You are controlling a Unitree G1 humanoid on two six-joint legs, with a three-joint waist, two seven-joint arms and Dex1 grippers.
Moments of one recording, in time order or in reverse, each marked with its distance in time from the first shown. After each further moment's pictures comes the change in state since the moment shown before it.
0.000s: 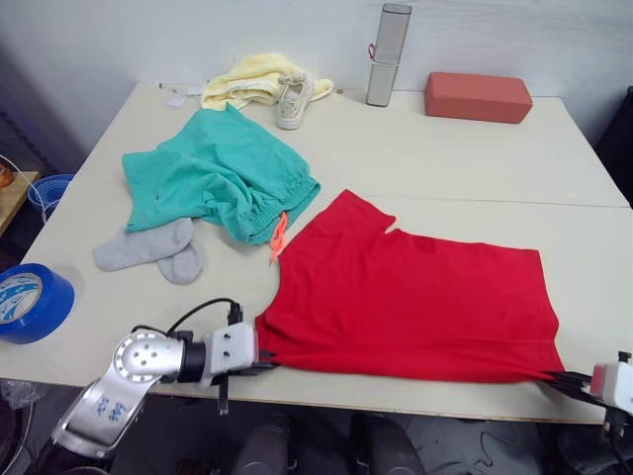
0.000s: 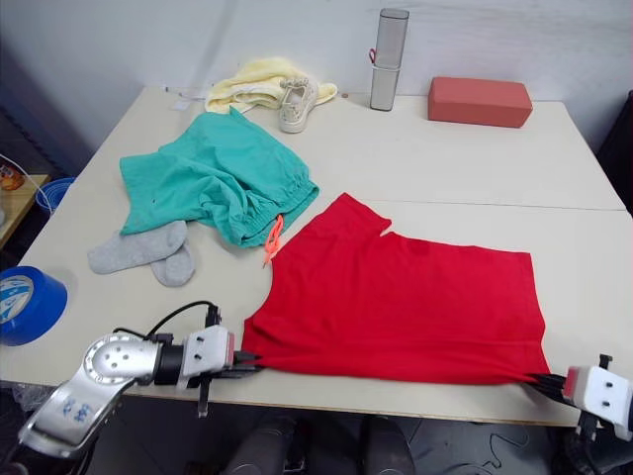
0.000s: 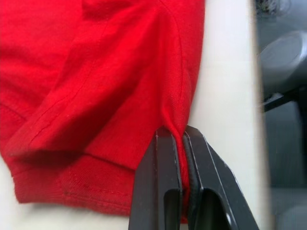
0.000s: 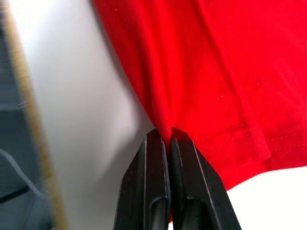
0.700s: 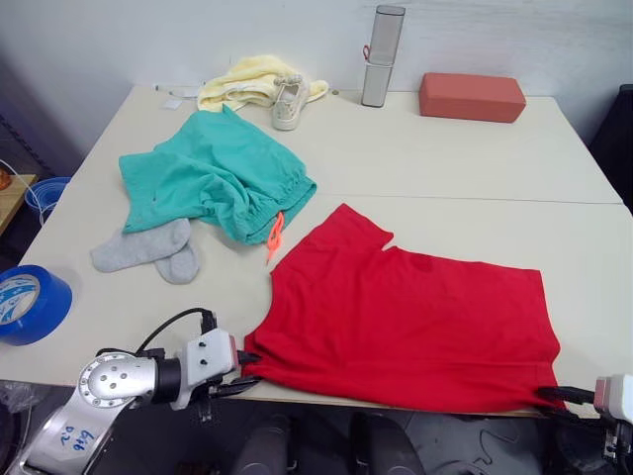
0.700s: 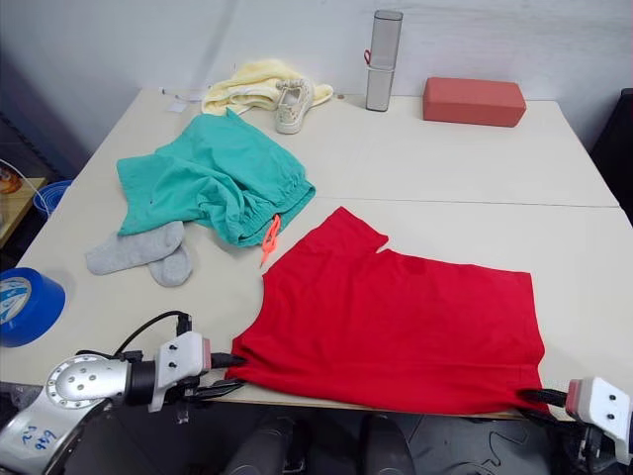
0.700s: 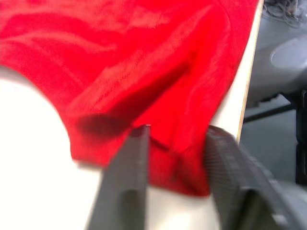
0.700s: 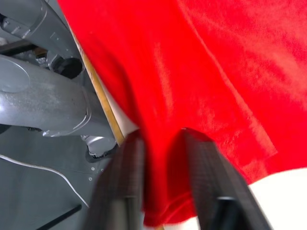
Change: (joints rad) left arm 0.117 0.065 0.154 -0.048 -0.092 0.066 0.012; right arm 0.108 0.023 -0.020 -0.190 0.119 0.224 0.032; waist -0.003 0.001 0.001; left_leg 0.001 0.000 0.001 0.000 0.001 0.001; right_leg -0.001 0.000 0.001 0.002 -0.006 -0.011
